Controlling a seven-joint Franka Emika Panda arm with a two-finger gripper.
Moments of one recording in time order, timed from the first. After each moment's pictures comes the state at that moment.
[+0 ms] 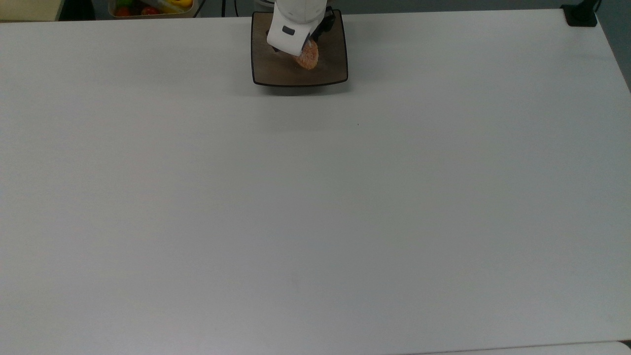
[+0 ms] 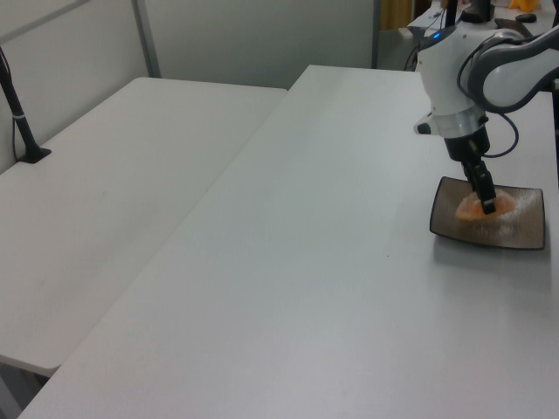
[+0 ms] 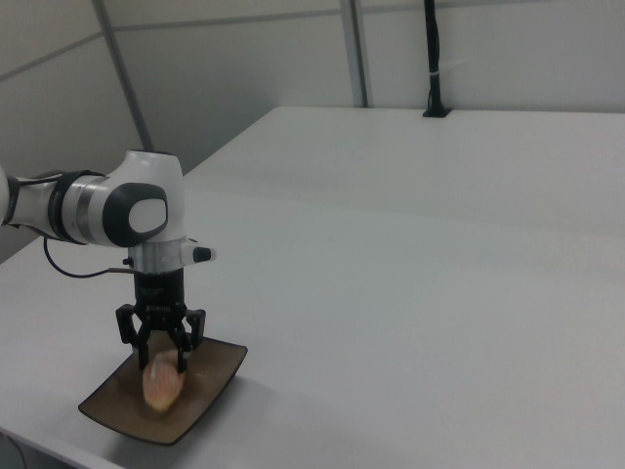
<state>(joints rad) 0.09 -0.05 0.14 -2.26 0.03 1.84 -0.26</state>
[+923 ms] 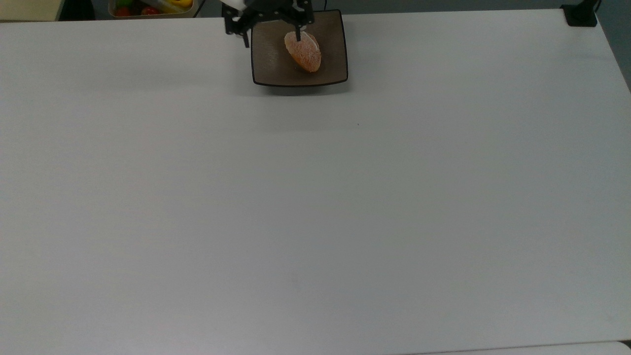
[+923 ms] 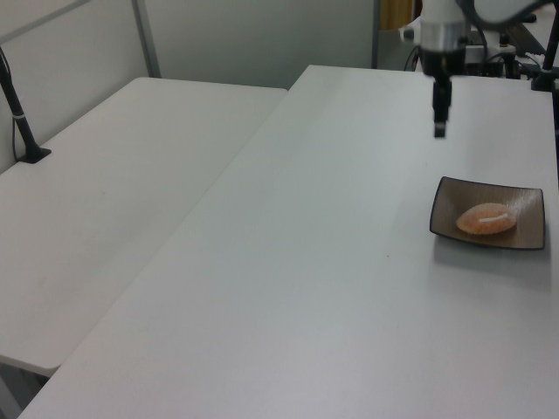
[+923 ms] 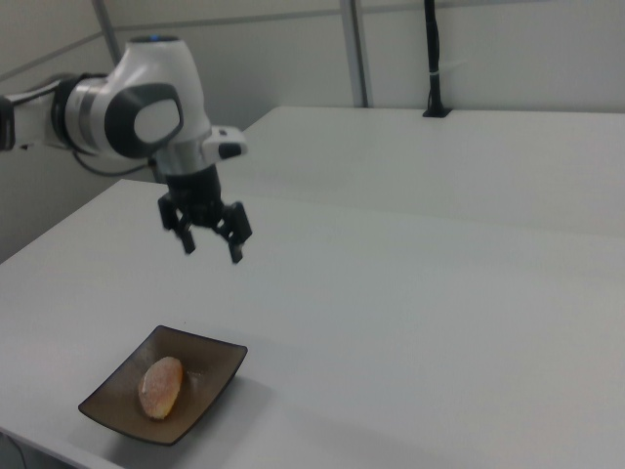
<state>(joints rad) -0.02 -0.10 0.11 -1.97 0.03 1.84 -0.10</state>
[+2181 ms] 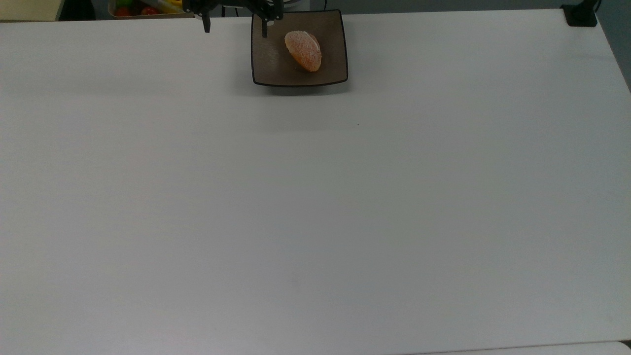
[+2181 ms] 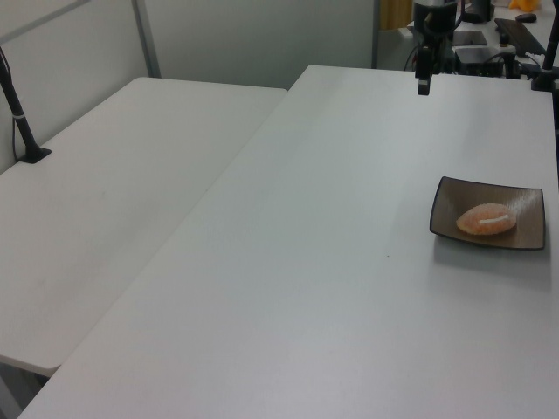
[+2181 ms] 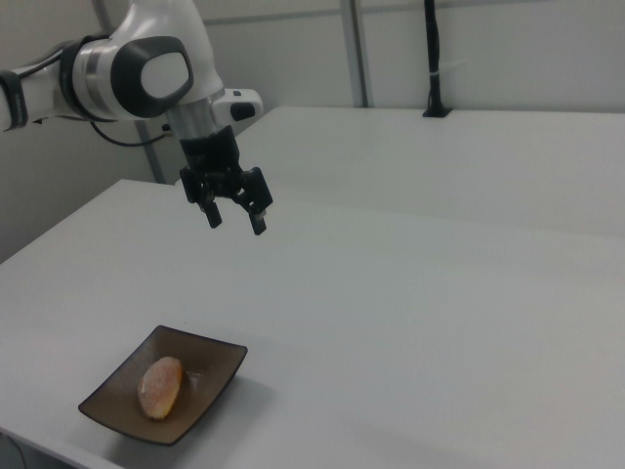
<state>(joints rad) 0.00 -0.04 0.05 -1.78 -0.08 1.75 0.01</state>
